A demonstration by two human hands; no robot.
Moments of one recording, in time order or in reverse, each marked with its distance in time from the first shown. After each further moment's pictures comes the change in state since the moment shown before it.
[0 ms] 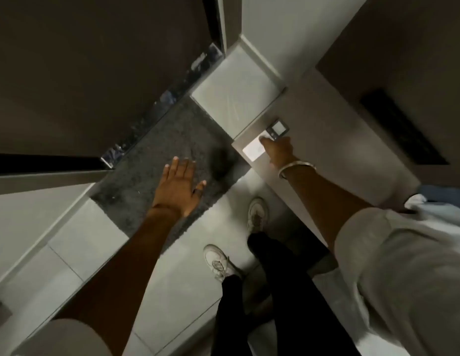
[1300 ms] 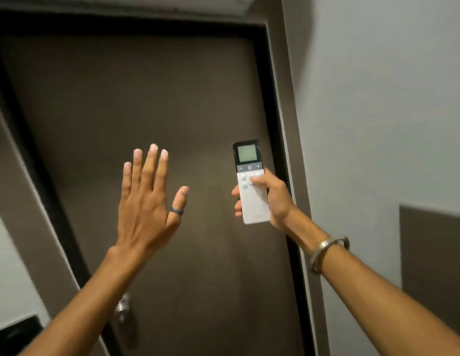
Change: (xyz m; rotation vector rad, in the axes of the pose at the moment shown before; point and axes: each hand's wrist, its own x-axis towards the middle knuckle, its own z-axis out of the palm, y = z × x) left_hand -0.543 -0.052 -0.532 0.367 1.887 0.042; right_hand -0.747 -0.299 -0.135 0.436 -0.892 -1.589
